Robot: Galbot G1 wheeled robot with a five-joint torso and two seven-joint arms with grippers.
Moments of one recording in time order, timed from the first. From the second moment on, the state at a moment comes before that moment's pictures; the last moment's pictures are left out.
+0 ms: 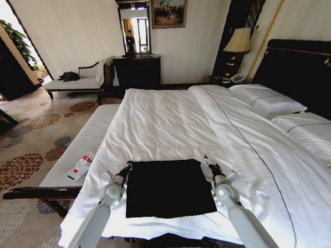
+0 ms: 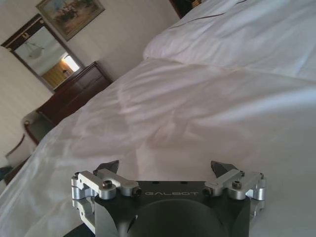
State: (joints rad) left arm 1.03 -1.14 -0.28 -1.54 -1.24 0.13 -0.18; right arm -1.22 1.19 0.42 1.64 1.07 0.00 0.24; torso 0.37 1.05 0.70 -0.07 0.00
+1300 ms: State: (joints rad) left arm 1.06 -1.12 -0.27 -1.58 -1.22 0.13 -0.19; right arm -1.12 1.22 0.27 1.45 1.05 0.11 0.01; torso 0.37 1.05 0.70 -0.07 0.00
